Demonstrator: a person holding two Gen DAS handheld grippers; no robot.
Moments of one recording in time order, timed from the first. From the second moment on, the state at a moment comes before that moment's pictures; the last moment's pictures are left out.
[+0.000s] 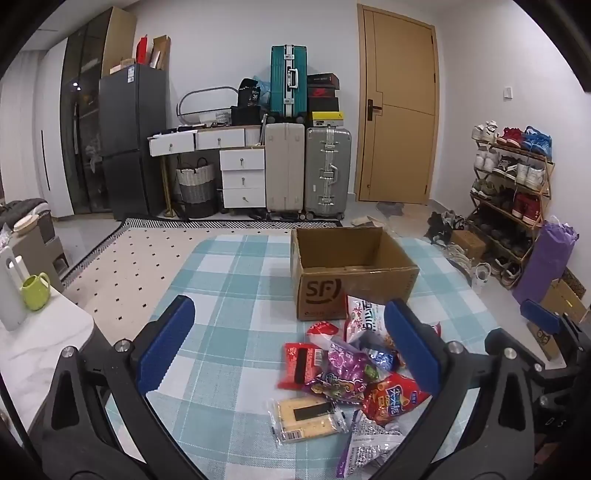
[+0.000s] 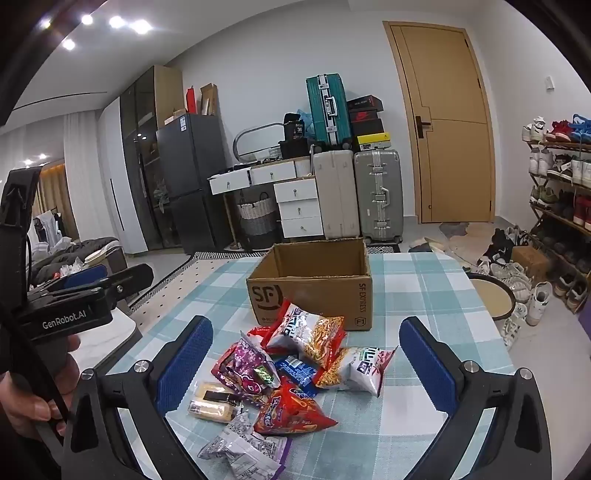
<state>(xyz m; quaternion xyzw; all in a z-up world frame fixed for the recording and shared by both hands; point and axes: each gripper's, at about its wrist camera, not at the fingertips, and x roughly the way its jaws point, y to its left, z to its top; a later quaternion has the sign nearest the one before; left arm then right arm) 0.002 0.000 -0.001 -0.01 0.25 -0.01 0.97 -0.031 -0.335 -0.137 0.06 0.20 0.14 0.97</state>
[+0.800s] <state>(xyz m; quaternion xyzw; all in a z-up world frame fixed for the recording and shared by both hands) -0.009 0.002 -0.001 -0.01 0.23 0.00 0.97 -0.035 -0.335 -0.136 0.07 0.20 0.15 0.97</state>
